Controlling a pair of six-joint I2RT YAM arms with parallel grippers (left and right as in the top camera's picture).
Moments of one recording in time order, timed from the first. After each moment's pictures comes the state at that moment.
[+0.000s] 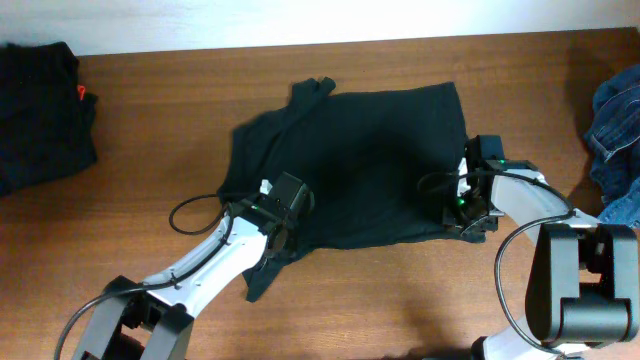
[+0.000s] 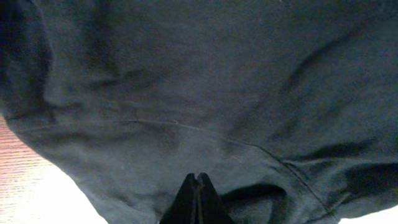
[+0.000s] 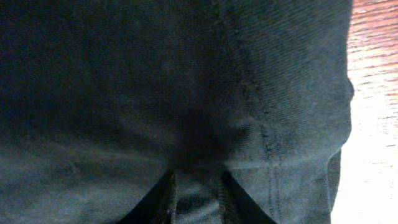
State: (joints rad) left arm -0.57 1.63 0.92 -0.68 -0.18 -0.42; right arm -0.07 1.75 0.96 -0.75 -0.05 0.13
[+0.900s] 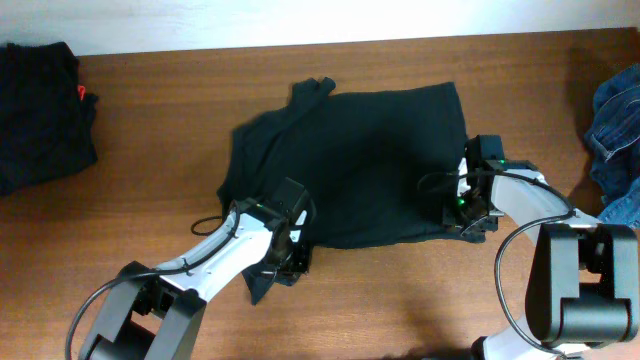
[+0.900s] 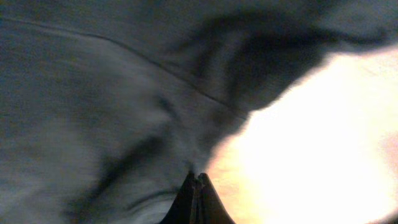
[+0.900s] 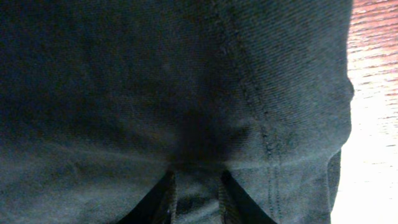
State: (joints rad) left arm -0.57 1.69 0.93 -0.77 0.25 -0.39; right arm -0.07 1.75 0.96 -0.75 -0.05 0.13
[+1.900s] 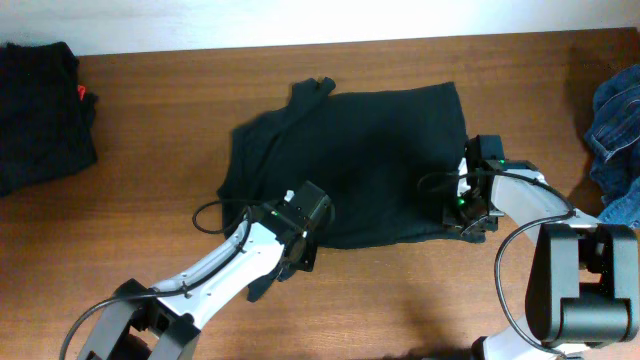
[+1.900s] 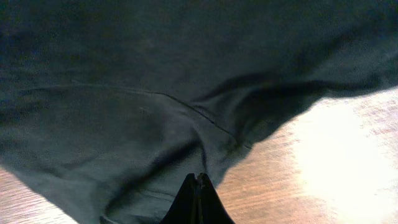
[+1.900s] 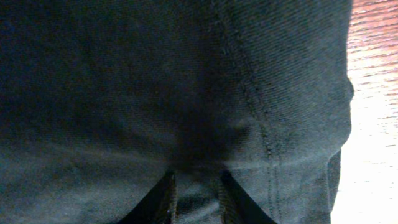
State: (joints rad) left arm -0.68 1.64 0.97 -0.77 -0.08 -0.41; right arm -0.07 1.75 0.96 -0.75 -0.05 0.13
